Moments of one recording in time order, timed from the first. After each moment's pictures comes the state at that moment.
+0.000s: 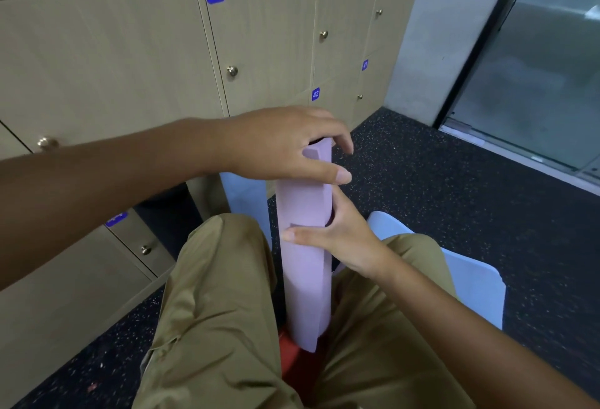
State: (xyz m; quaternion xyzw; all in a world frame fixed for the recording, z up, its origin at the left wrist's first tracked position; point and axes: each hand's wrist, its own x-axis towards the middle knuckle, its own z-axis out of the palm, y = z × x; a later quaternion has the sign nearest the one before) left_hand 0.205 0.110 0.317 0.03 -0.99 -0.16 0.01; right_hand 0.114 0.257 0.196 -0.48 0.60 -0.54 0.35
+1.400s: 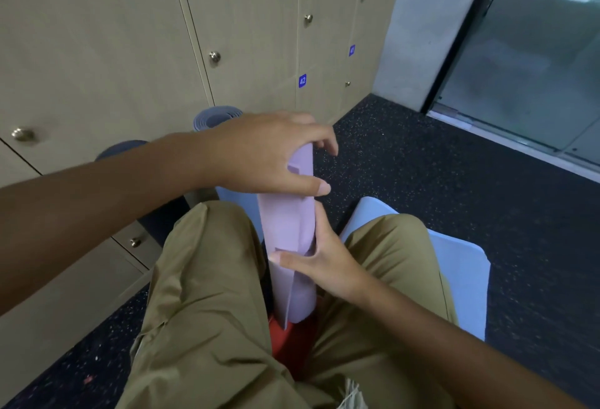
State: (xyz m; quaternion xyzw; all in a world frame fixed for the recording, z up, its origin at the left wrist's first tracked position) left_hand 0.213 0.130 0.294 0.05 -0.99 -0.11 0.00; right_hand 0.129 0.284 0.126 -0.47 0.66 -0.50 0.31
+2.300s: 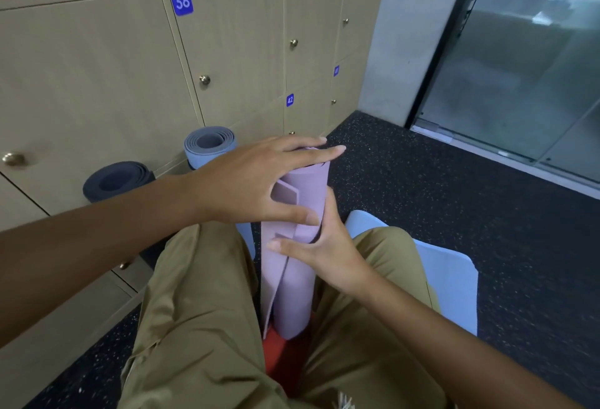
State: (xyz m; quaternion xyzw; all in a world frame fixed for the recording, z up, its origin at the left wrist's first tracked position) left_hand 0.220 0.133 0.272 -0.02 -0.98 -0.16 0.09; right_hand 0.115 0.285 0.159 -0.44 0.64 -0.58 0.24
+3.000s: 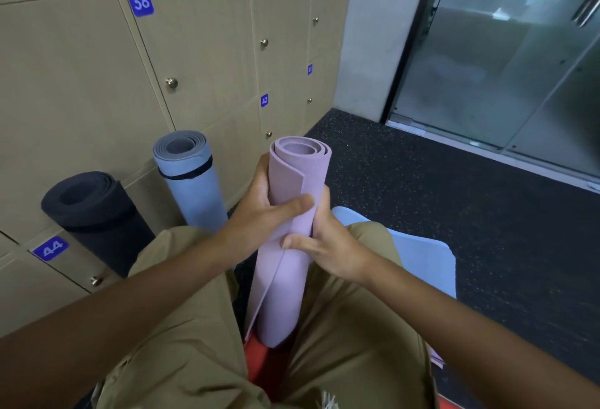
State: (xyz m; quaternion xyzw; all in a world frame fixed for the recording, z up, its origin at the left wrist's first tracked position) left_hand 0.181 0.181 0.191 0.10 -0.72 -0.64 0.25; right_hand 0.075 0.297 0.147 -0.48 0.63 -0.54 0.29
